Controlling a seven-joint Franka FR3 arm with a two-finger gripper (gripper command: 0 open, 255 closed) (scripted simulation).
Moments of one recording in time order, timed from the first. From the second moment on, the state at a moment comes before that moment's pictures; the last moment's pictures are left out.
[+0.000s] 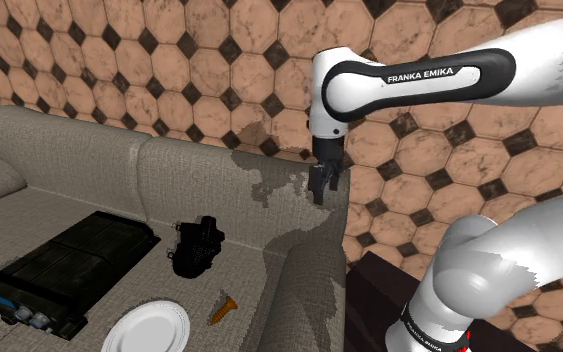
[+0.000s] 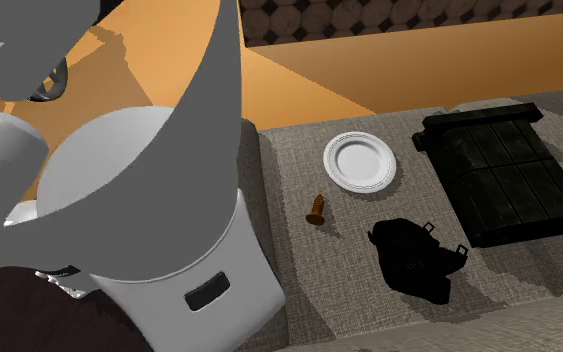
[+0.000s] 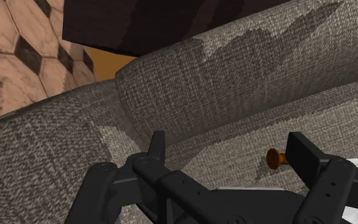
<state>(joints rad) 0.06 -0.61 0.04 -2.47 0.04 1.69 -0.07</state>
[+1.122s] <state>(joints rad) 0.18 -0.10 0.20 -2.46 0.08 2.22 -0.01</state>
